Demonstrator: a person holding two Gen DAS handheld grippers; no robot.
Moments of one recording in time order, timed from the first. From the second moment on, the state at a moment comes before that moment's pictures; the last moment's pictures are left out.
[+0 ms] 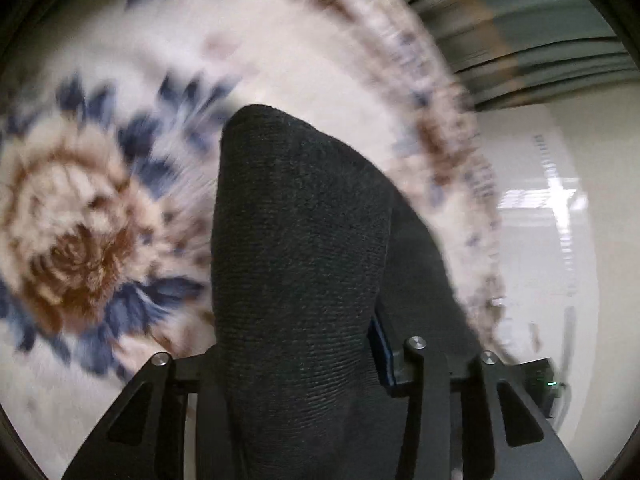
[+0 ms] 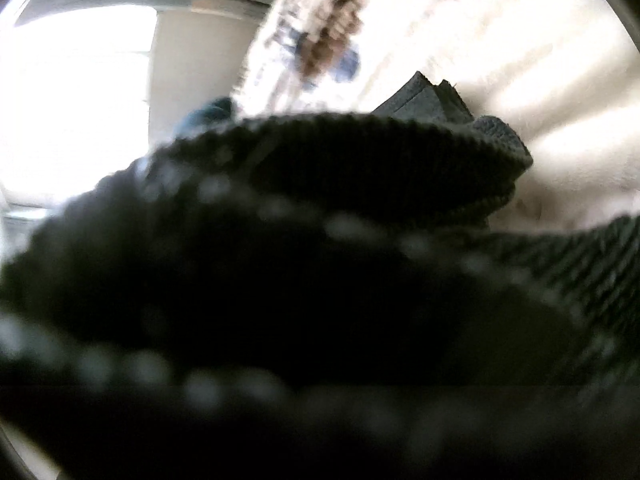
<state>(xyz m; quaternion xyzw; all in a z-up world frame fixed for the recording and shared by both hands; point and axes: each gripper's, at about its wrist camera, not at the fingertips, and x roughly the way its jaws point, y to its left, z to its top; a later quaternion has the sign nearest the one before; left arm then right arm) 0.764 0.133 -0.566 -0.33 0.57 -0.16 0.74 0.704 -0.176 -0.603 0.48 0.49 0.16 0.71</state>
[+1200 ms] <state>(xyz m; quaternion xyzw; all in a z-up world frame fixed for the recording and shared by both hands) 0.528 0.041 -0.295 -0.05 0.48 0.04 0.87 0.526 -0.149 -0.293 -0.02 0.50 -0.07 0.86</state>
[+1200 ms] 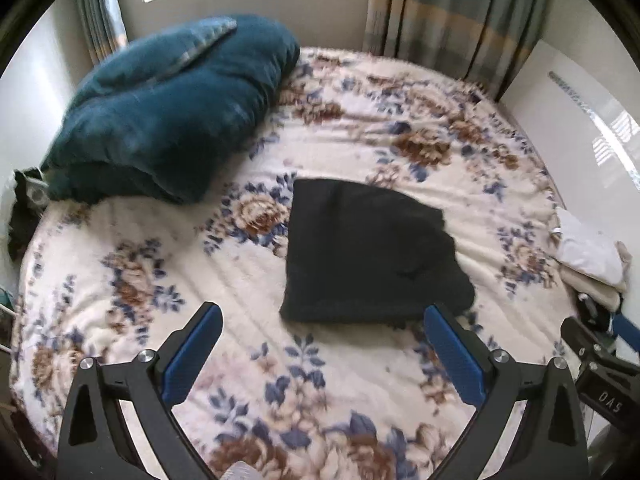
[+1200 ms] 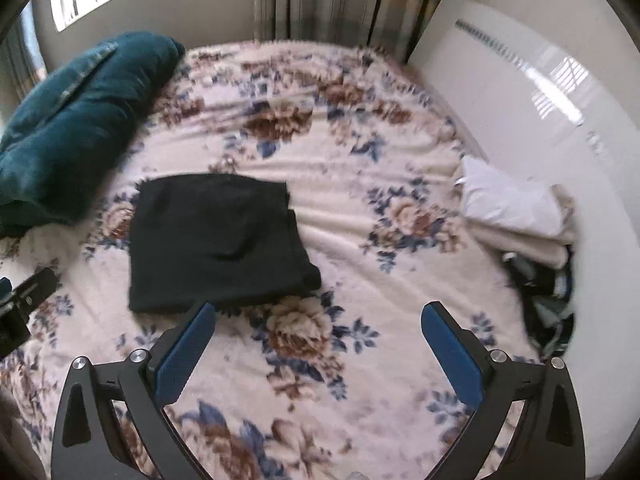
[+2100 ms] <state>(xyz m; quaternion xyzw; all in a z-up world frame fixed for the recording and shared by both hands) 0.280 -0.022 -0.037 -0.02 0.35 0.04 0.94 0.238 -0.172 0.037 -0.02 0.31 -0.02 0.95</state>
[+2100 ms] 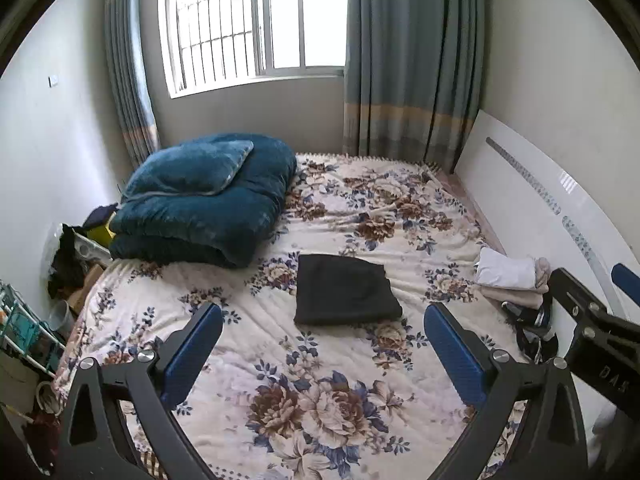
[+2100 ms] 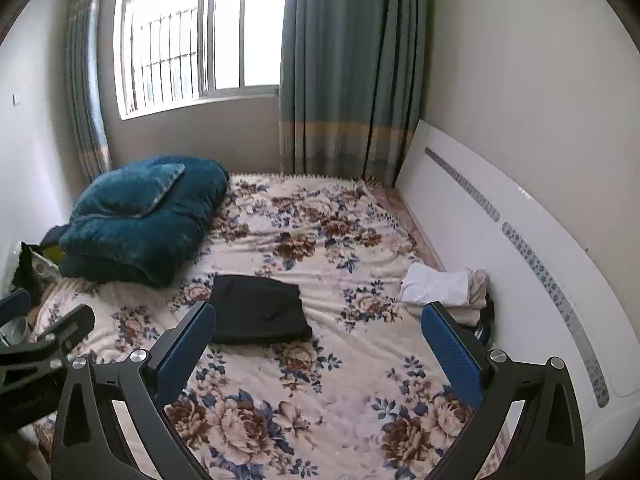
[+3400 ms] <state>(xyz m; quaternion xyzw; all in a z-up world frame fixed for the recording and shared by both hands) 0.234 -0.019 -0.012 -0.03 0.33 0.07 0.94 0.177 -0.177 0.078 -0.02 0.29 0.00 0.96</state>
